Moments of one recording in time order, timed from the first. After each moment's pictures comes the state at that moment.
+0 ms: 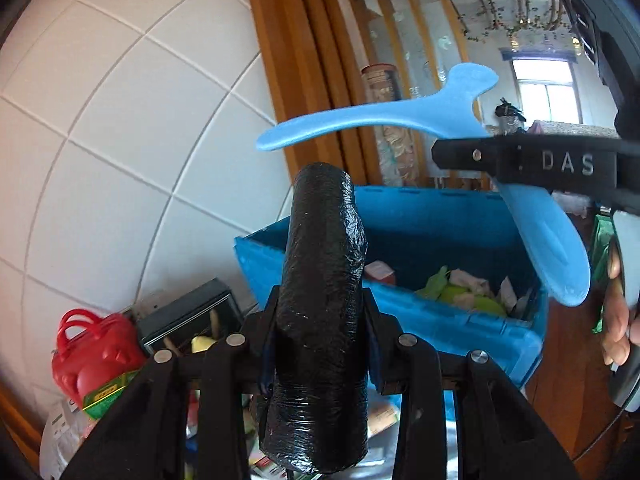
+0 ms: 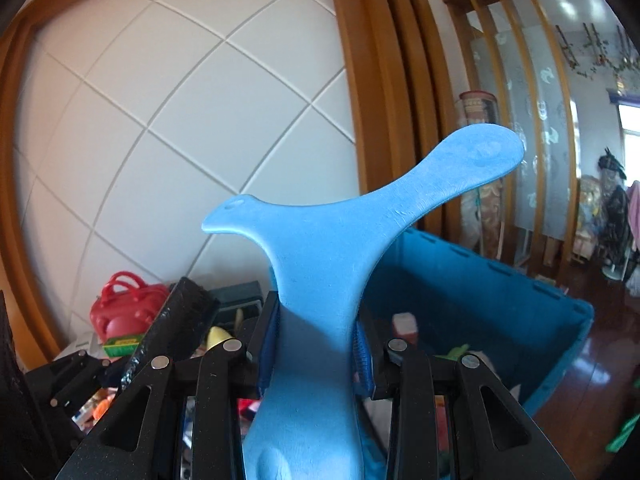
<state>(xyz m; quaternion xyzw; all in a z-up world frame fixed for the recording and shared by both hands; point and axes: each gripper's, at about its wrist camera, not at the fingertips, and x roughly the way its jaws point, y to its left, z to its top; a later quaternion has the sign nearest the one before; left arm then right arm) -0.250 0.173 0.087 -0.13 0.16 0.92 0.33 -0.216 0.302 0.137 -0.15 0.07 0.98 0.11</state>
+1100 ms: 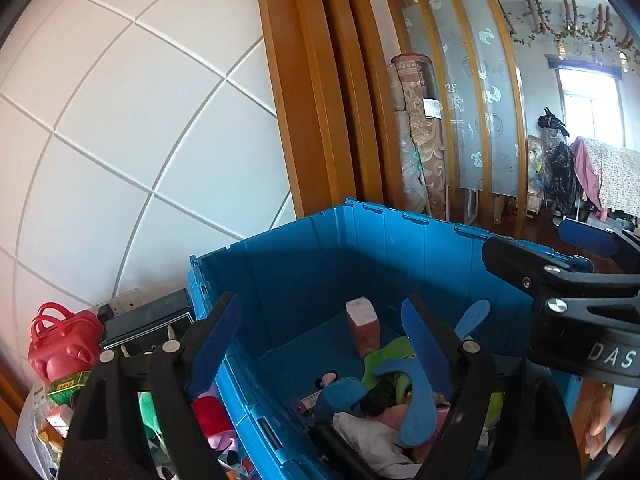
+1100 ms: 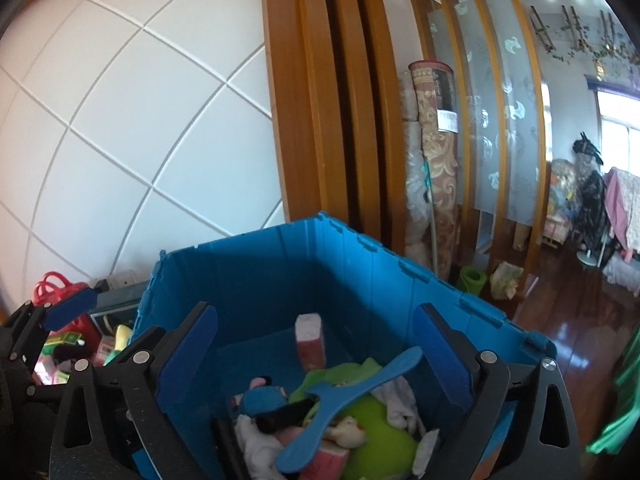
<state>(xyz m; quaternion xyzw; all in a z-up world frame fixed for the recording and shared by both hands) -0.291 0.347 0.084 -0.16 0.12 0.95 0.25 -0.243 0.485 0.097 -0.18 0.08 0.97 0.16</state>
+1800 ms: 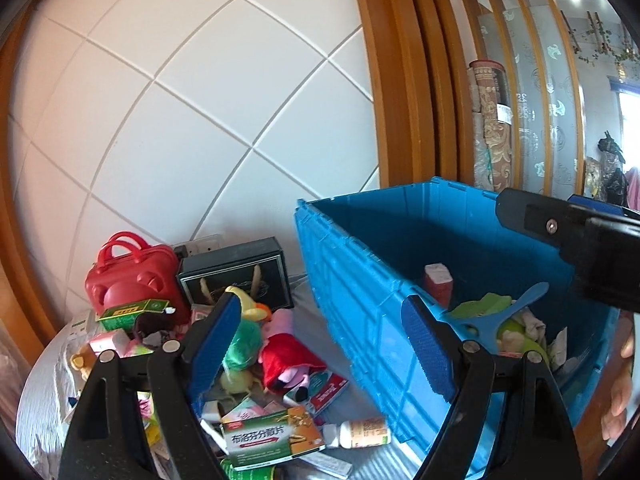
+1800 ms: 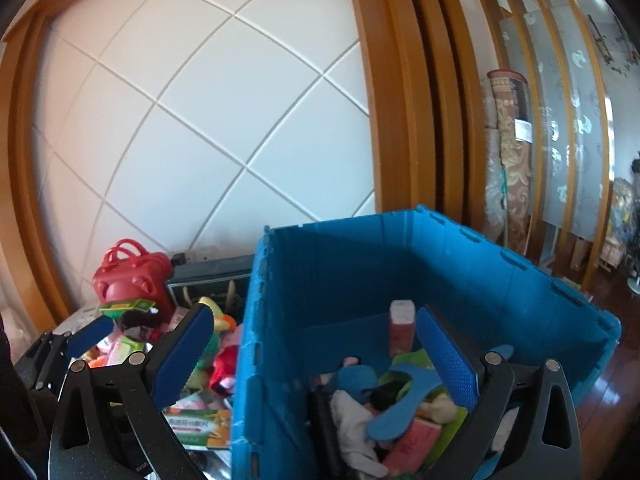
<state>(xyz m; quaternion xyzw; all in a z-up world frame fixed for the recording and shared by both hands) -0.251 0.211 0.045 -0.18 0.07 0.97 0.12 -0.232 0.371 0.089 -0.17 0.05 0.98 0.03</state>
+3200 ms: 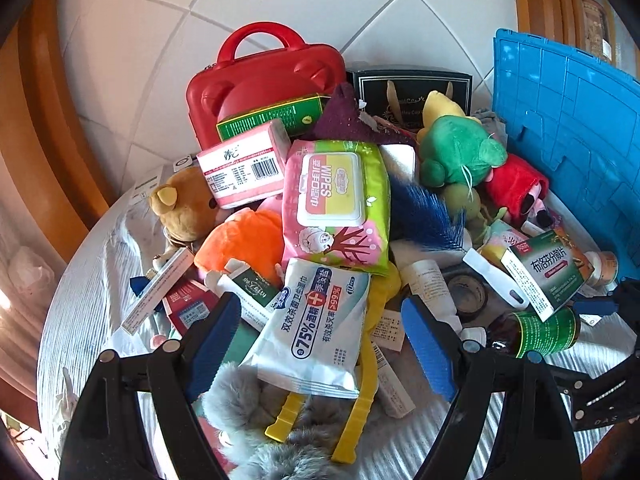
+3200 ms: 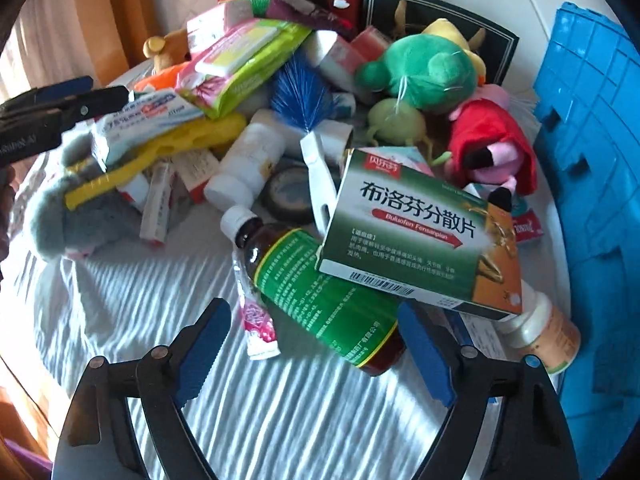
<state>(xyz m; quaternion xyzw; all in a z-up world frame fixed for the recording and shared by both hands) -0.322 -0.091 -0.150 -0.37 0.07 0.93 0.01 -0.325 0.104 -0.215 -0.49 -0.13 0.84 -0.18</state>
